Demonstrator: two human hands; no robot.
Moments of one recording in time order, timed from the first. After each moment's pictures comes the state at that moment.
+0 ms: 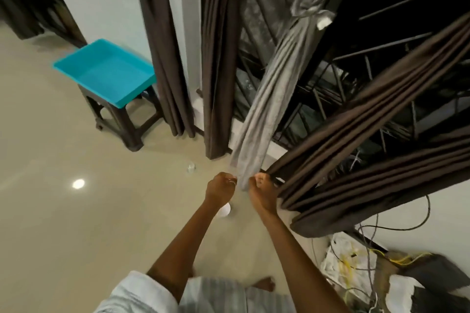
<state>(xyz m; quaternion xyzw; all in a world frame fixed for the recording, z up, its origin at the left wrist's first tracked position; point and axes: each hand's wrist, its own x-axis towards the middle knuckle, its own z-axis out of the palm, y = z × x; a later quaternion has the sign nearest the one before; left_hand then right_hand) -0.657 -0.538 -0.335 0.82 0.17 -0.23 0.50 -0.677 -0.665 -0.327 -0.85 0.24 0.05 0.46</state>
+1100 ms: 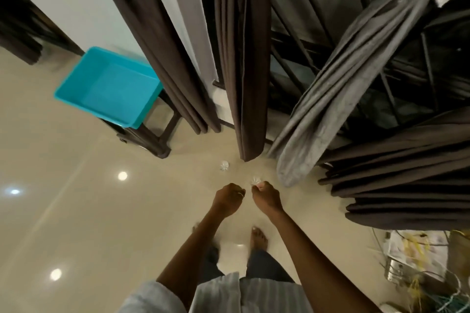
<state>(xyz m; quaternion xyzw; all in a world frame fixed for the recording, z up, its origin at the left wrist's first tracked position) -0.494 -0.416 -0.411 0.87 0.08 -0.38 0.31 -0.515 -0.553 -0.423 -0.80 0.30 0.29 0.43</state>
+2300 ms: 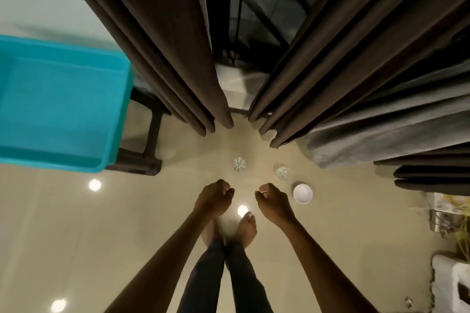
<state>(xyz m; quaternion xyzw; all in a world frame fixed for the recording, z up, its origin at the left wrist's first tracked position) -0.281 -0.221 -0.614 0.85 -0.05 -0.47 0.22 -0.368 -0.382 -0.601 -0.75 0.40 0.32 0.41</state>
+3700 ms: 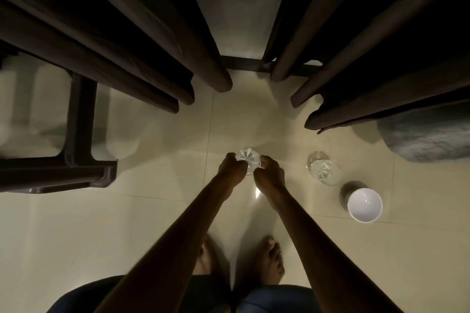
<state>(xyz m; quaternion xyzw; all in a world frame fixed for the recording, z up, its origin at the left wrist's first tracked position) -0.224 -0.306 -1.039 0.77 0.15 -0.53 0.31 -0.294 -0.393 -1.023 -0.66 0.50 0.24 0.50</state>
